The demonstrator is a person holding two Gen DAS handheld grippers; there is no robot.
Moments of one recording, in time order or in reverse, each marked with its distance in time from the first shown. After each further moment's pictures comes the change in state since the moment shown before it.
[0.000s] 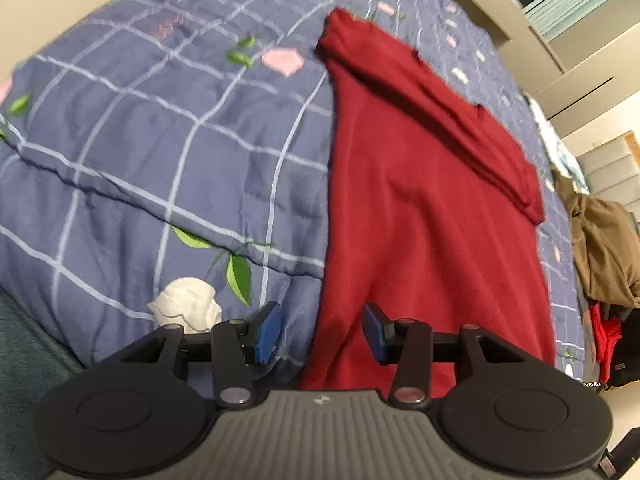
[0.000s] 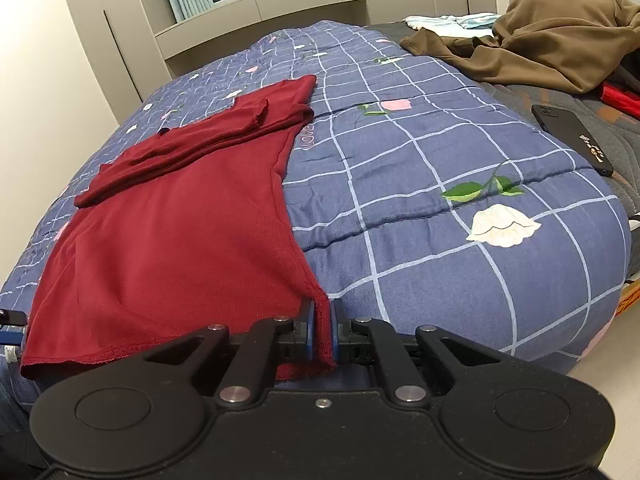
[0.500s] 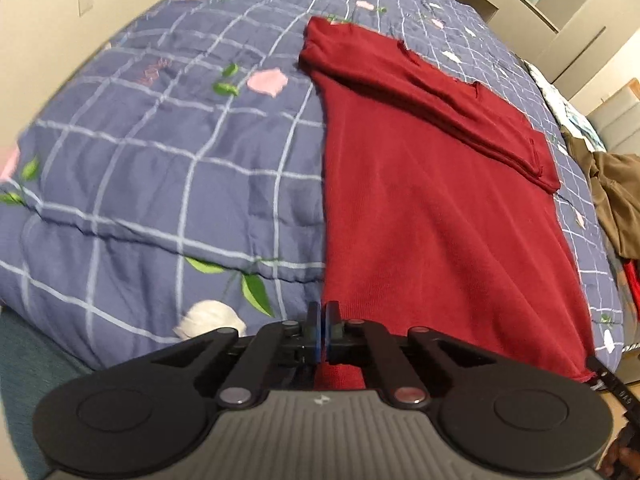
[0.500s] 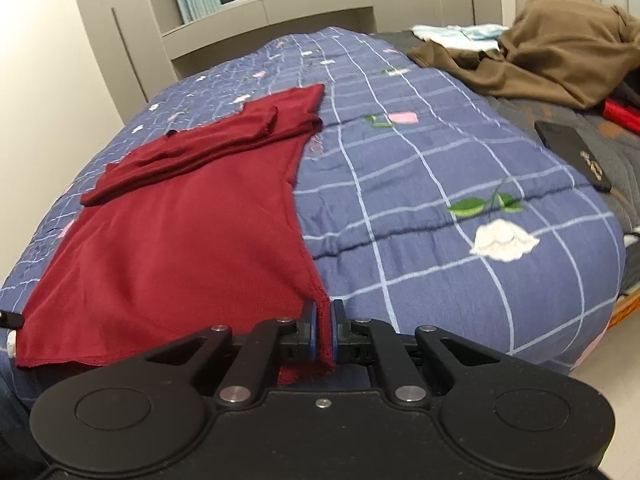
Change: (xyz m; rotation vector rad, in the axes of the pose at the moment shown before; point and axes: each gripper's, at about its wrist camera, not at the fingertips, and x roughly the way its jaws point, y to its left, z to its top) left arm -0.025 -0.021 -0.005 0.176 -0.038 0.126; right arm -0.019 0.012 0.005 -0.049 -0.016 0.004
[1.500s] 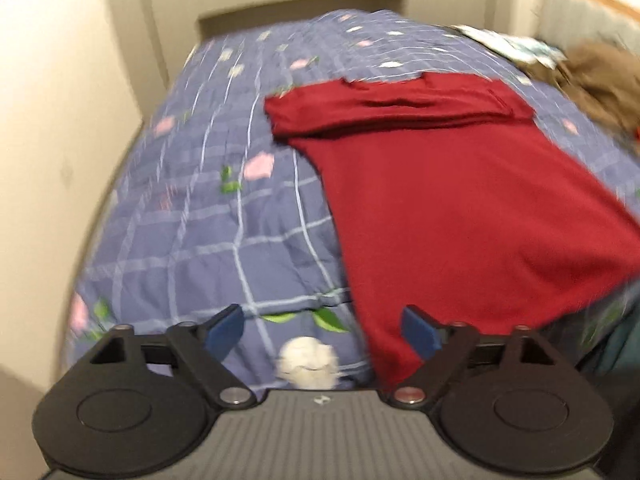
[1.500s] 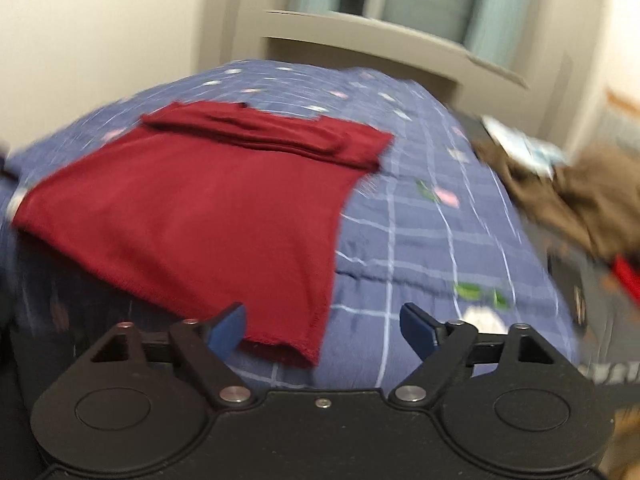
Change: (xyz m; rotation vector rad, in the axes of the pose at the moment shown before) left arm -0.048 -0.014 -0.039 0.526 -0.214 0.191; right arm -0.032 0.040 -0.026 -0.571 -0.098 -0.021
